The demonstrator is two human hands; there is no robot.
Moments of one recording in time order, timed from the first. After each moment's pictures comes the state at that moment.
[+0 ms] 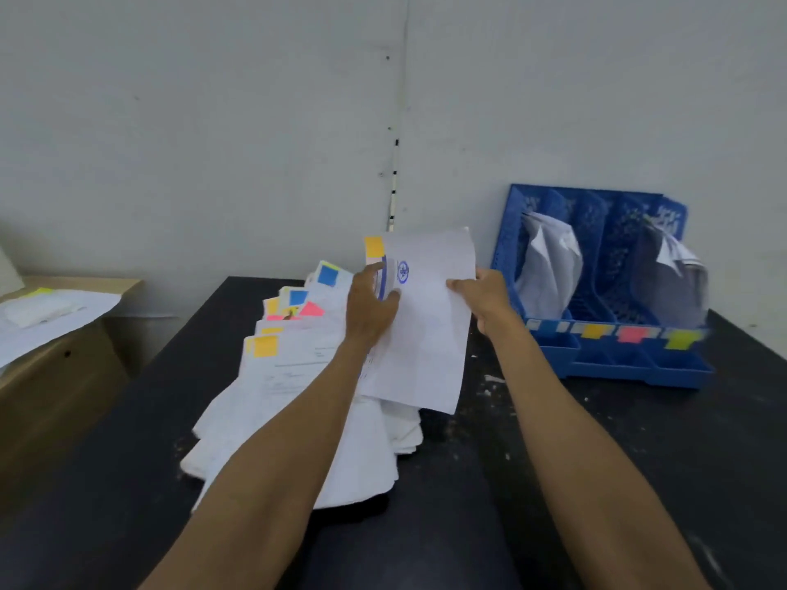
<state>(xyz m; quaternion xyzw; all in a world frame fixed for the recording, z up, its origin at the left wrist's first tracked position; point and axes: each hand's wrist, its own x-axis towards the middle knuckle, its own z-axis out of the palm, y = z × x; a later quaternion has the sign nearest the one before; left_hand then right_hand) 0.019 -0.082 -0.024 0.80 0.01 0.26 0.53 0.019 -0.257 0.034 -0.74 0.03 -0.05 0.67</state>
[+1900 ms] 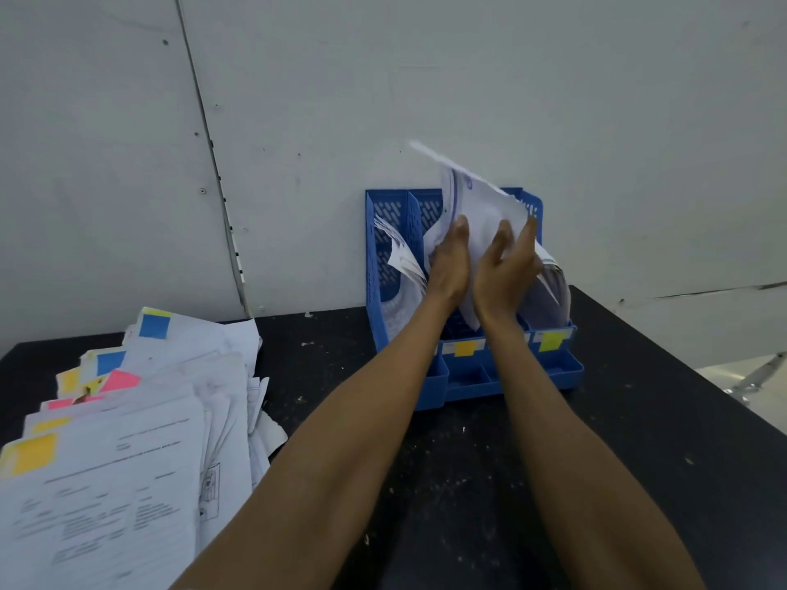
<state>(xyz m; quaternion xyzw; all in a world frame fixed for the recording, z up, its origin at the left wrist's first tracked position) 0.123 -0.427 0.056 0.68 -0.17 0.01 0.71 0.069 -0.471 0.072 -0.66 0.05 -0.61 0.44</state>
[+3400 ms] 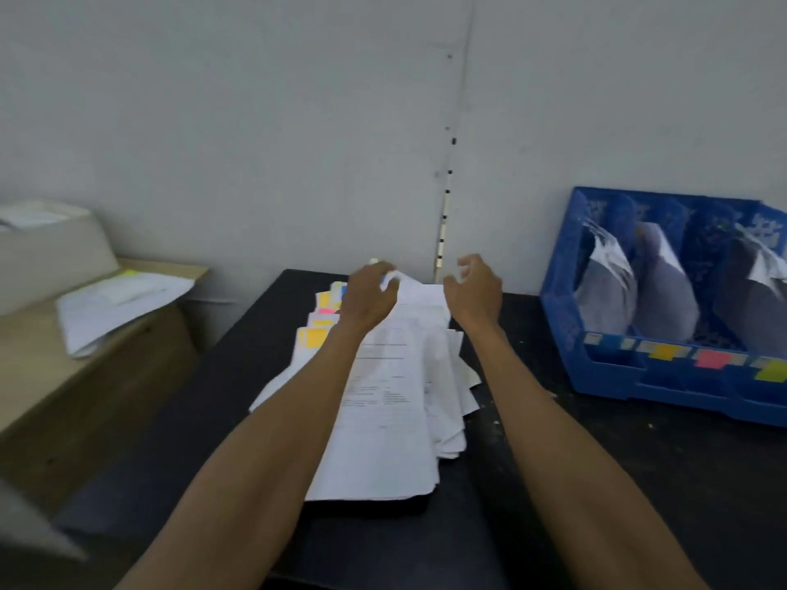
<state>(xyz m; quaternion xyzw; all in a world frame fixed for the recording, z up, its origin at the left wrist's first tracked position) 0.006 -0.027 0.005 0.89 0.03 0.24 0.40 0.024 -0.193 0.028 -0.88 -0.04 -0.21 0.43</state>
